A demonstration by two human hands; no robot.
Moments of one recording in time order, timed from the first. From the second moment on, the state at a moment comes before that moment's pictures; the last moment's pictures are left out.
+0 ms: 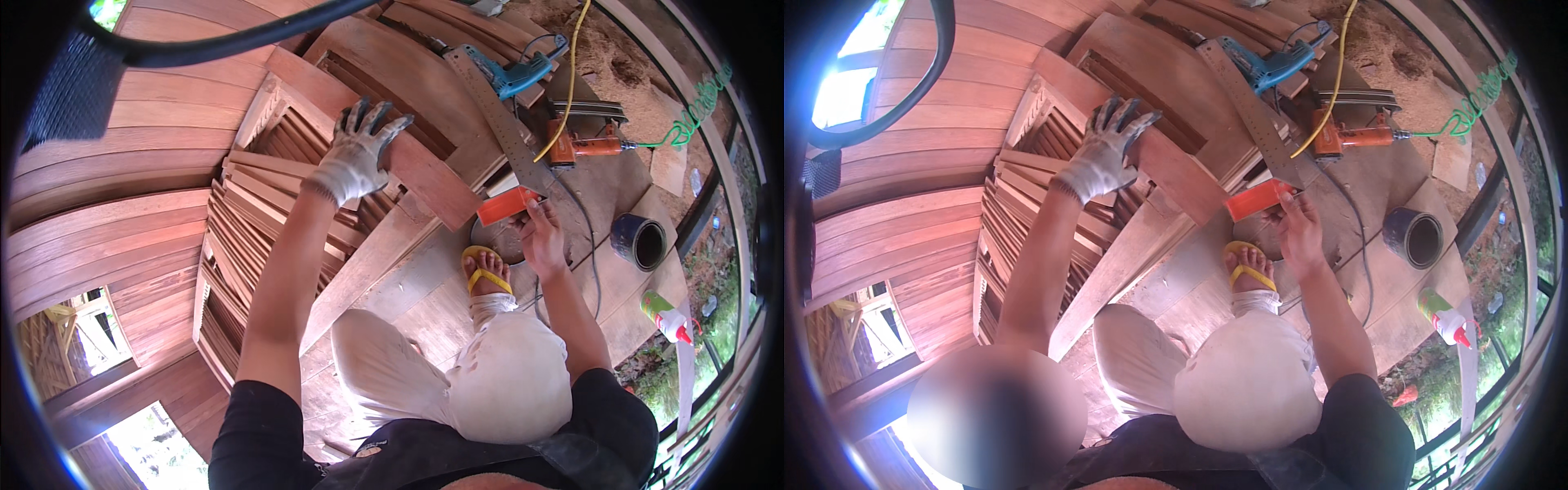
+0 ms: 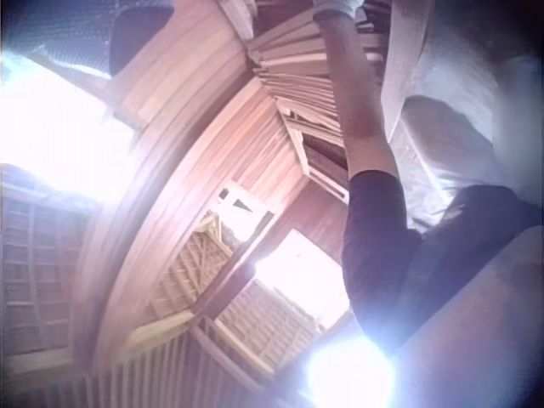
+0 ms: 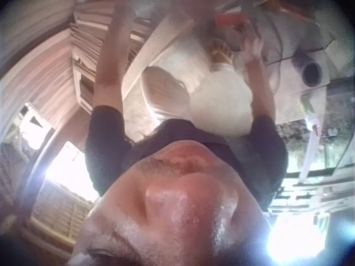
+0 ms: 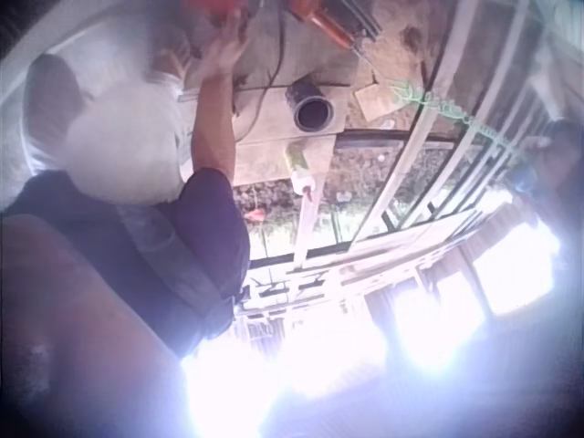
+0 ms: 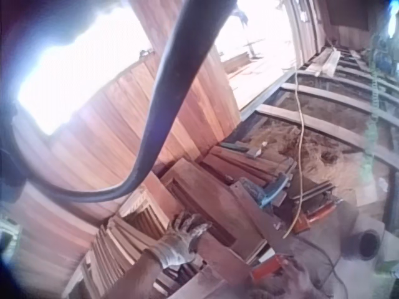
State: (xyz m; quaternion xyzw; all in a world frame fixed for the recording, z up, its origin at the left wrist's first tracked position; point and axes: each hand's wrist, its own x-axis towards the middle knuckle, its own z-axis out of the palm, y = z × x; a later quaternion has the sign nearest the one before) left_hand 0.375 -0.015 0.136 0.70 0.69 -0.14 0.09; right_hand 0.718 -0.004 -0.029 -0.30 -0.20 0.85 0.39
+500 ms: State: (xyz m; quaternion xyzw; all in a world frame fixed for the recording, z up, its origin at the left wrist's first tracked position) left_hand 0.357 -0.009 0.126 0.73 0.66 -0.08 0.11; right_hand 0.692 -0.020 0.007 -0.26 -0.10 0.90 0.33
